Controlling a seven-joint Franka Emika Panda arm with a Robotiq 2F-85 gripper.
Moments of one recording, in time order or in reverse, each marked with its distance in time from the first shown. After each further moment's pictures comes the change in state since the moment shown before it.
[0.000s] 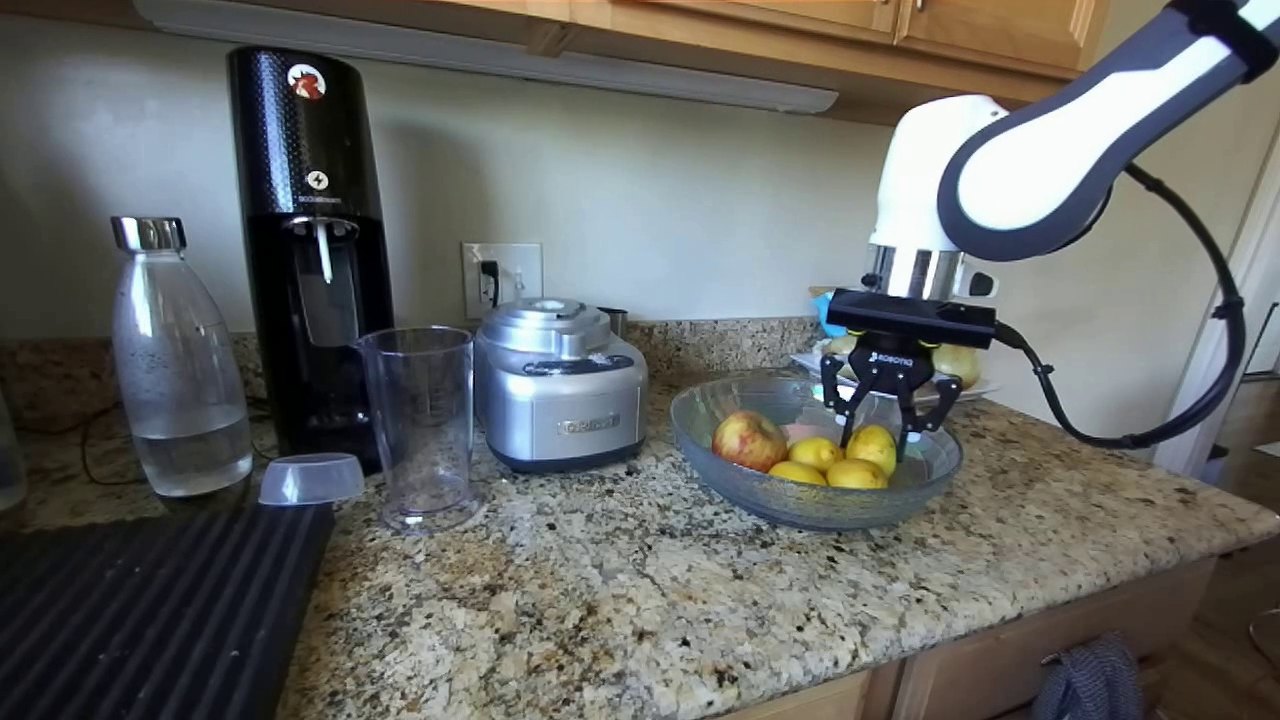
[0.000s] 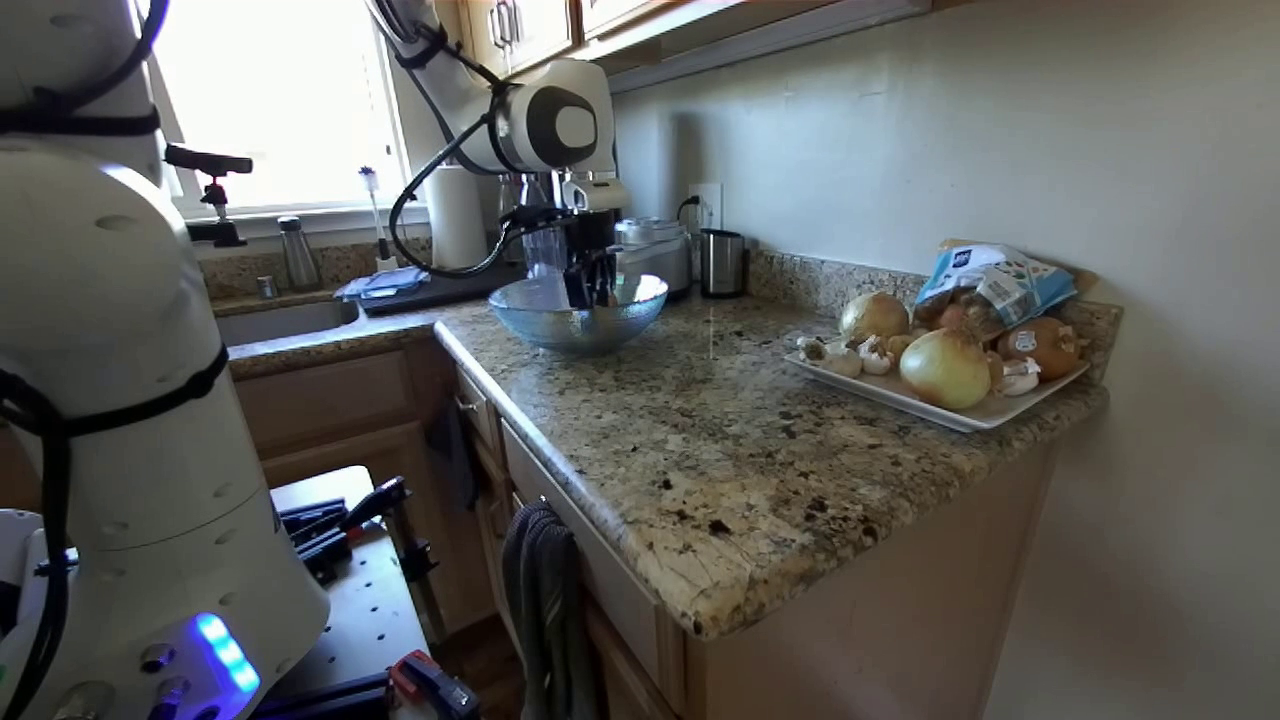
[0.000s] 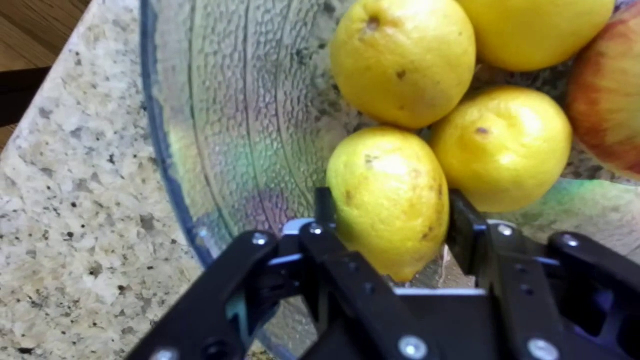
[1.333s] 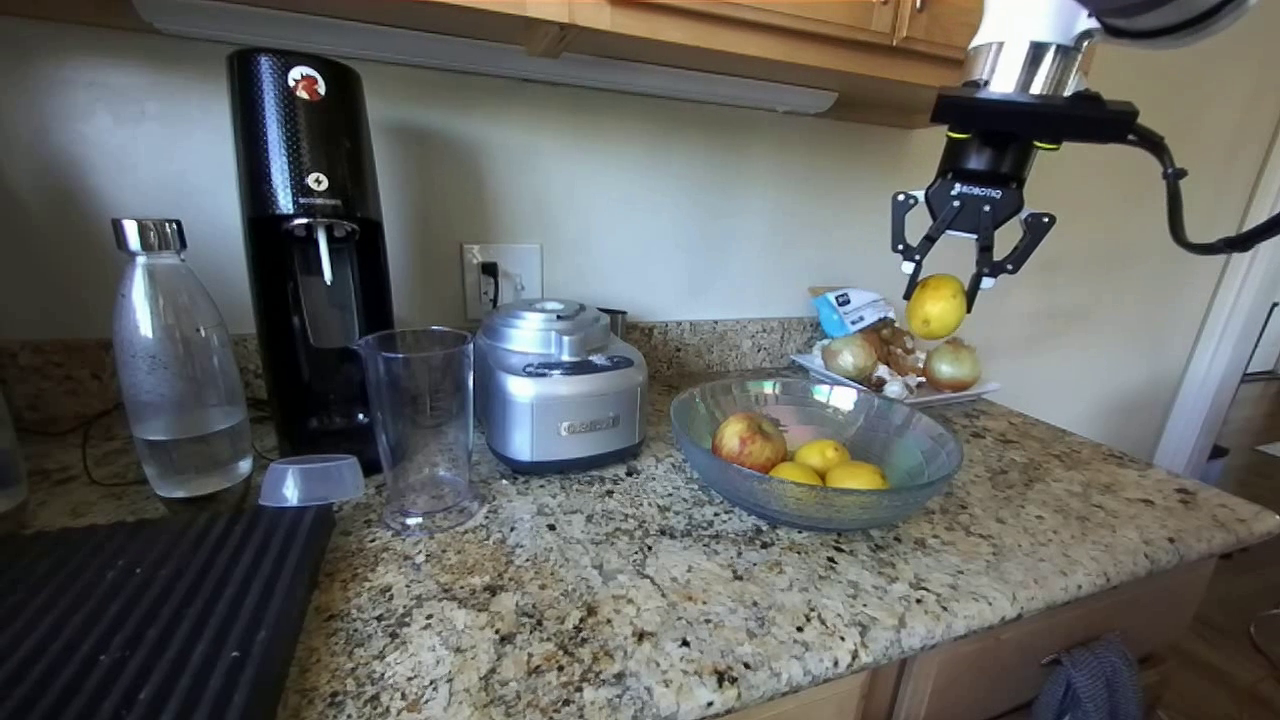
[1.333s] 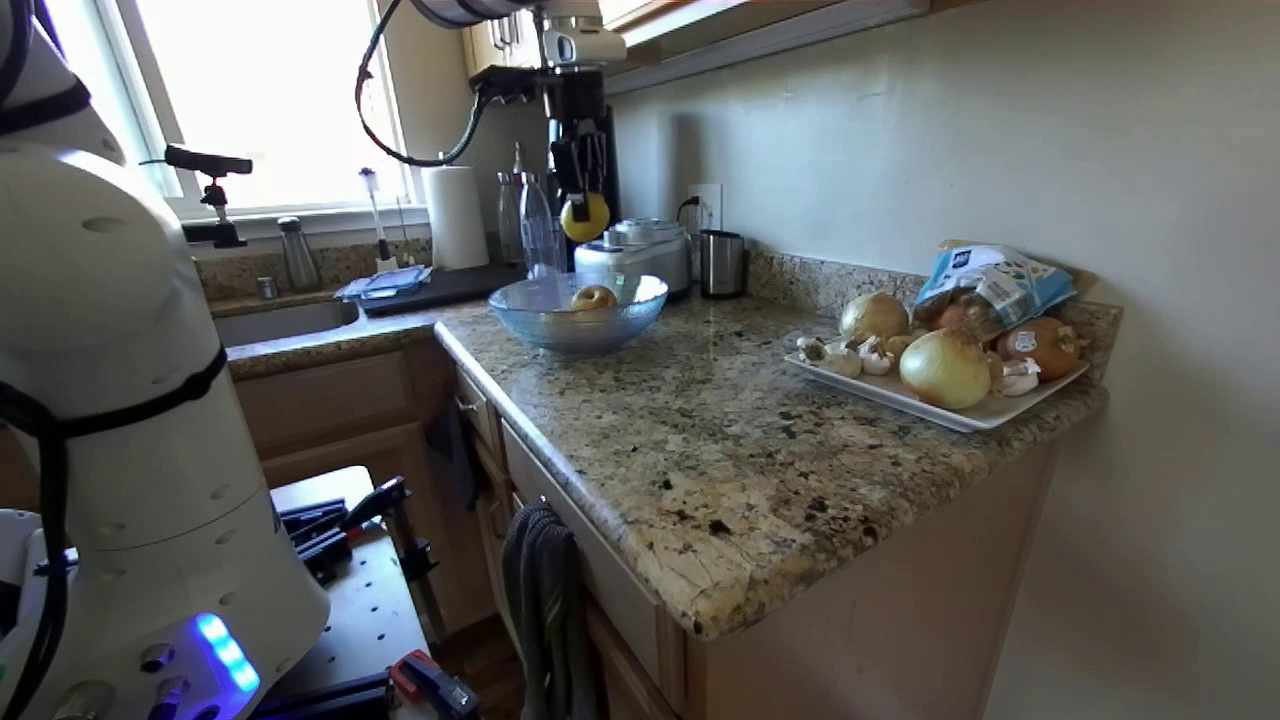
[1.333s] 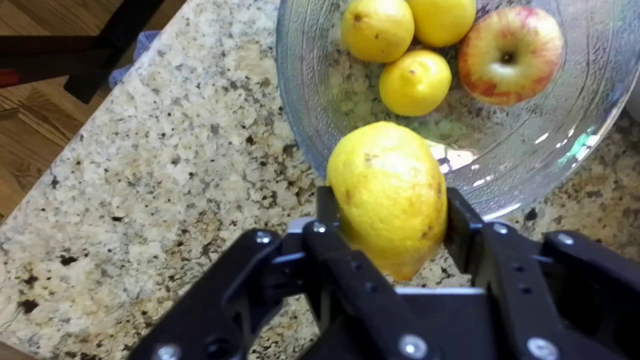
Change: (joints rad) arm -0.038 -0.368 -0.049 0.033 0.134 -0.308 -0.222
